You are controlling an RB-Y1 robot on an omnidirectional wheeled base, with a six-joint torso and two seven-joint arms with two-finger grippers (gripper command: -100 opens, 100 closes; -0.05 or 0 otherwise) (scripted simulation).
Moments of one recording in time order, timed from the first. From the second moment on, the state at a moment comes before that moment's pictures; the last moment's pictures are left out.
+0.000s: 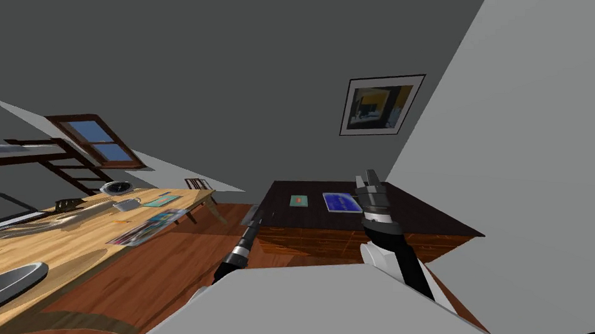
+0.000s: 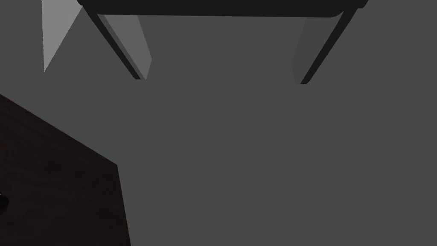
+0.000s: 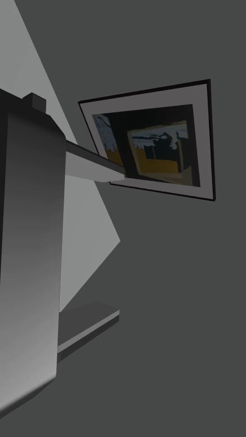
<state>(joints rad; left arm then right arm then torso) 0.62 0.29 -0.18 -2.01 -0.13 -0.28 -0.09 0.48 -0.04 -0.03 -2.38 -0.01 -0.41 0.08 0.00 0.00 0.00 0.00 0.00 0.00</state>
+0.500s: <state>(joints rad) 0.63 0.36 -0.22 -1.92 -0.15 -0.19 -0.06 0.48 -0.04 -0.03 -2.38 -0.01 -0.41 0.08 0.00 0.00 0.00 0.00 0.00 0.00</state>
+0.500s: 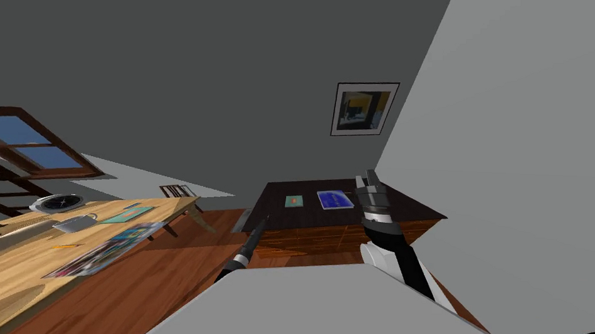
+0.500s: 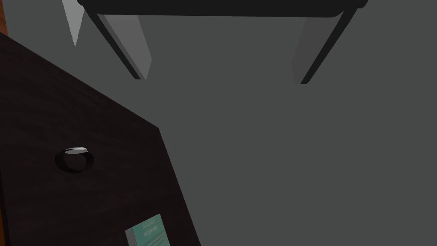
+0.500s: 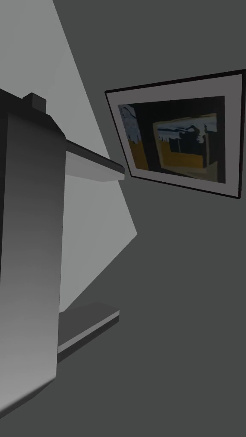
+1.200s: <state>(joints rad) 0.59 0.45 -0.28 -1.79 -0.19 -0.05 -0.04 0.48 -0.04 -0.03 -2.38 -0.01 -0.41 0.08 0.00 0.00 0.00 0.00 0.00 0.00</state>
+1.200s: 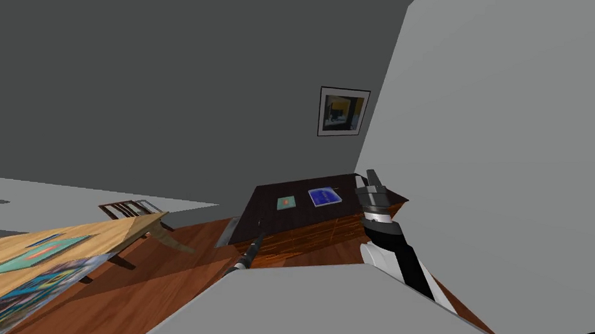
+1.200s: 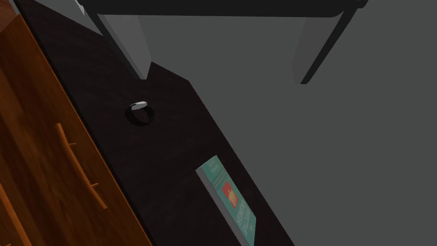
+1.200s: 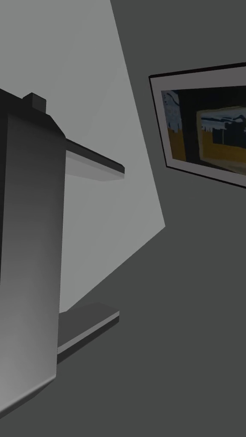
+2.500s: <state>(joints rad) 0.44 0.59 -0.38 -1.49 -0.26 0.23 -0.02 0.48 -0.04 -0.03 -2.38 -0.01 -0.41 0.08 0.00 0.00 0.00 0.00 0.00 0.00</state>
